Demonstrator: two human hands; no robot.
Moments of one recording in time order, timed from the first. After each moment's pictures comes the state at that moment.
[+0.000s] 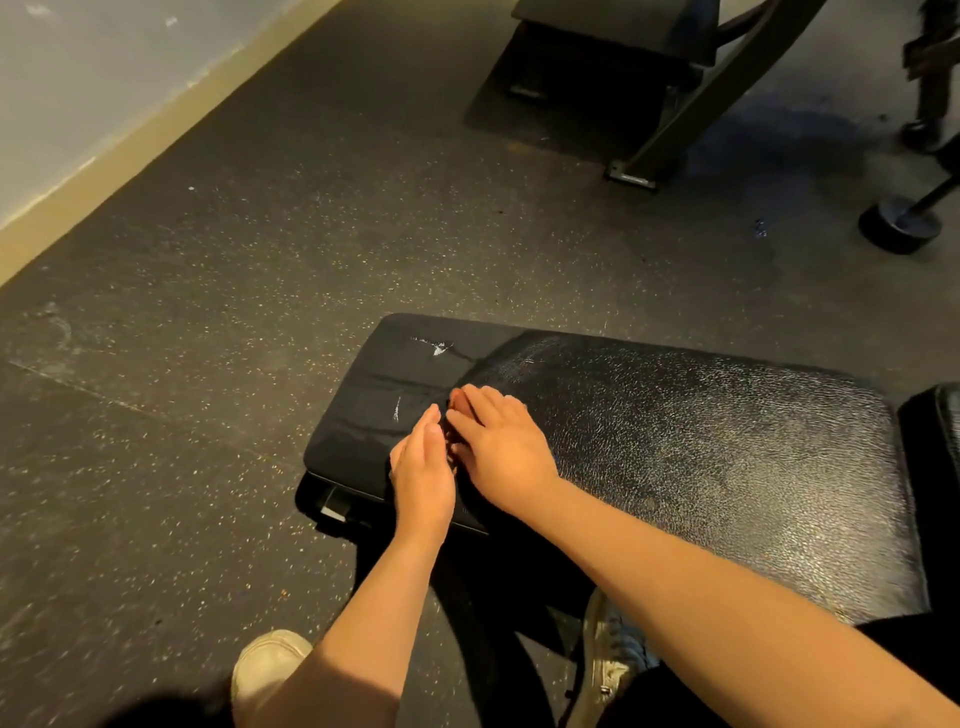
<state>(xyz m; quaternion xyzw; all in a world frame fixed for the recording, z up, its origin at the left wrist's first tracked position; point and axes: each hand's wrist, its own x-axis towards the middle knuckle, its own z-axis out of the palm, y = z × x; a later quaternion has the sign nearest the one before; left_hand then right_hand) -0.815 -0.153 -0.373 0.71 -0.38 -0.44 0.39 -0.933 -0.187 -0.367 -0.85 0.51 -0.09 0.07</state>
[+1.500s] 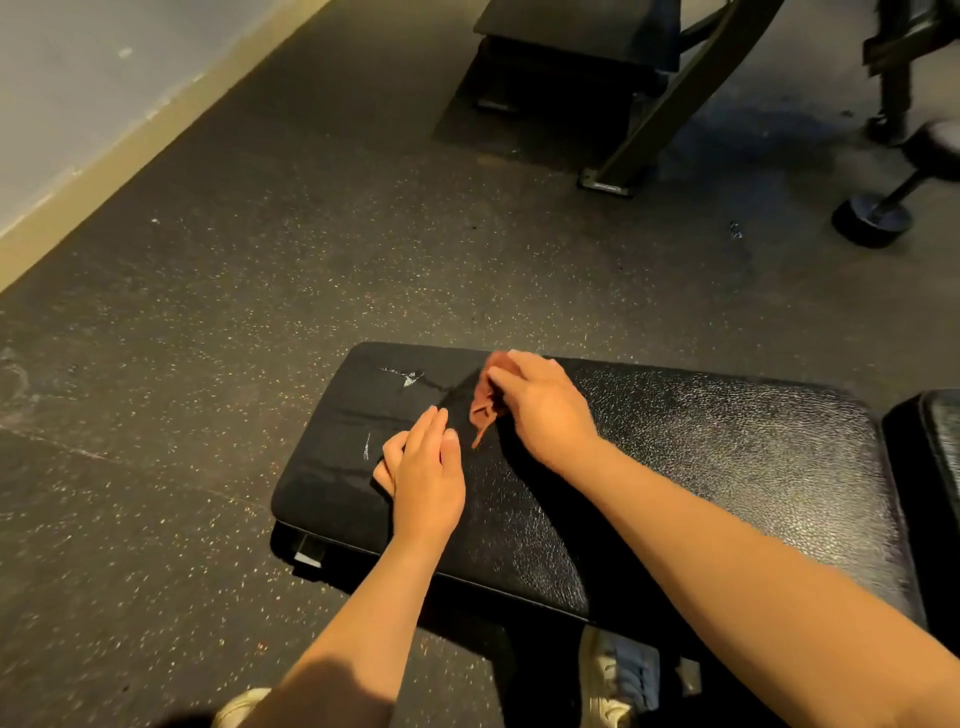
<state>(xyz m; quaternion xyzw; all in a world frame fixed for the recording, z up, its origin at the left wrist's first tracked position) -0.844 -0.192 -0.379 0.74 -0.54 -0.29 0.26 -1.010 -0.268 -0.357 -0.80 0.58 -0.15 0.07</state>
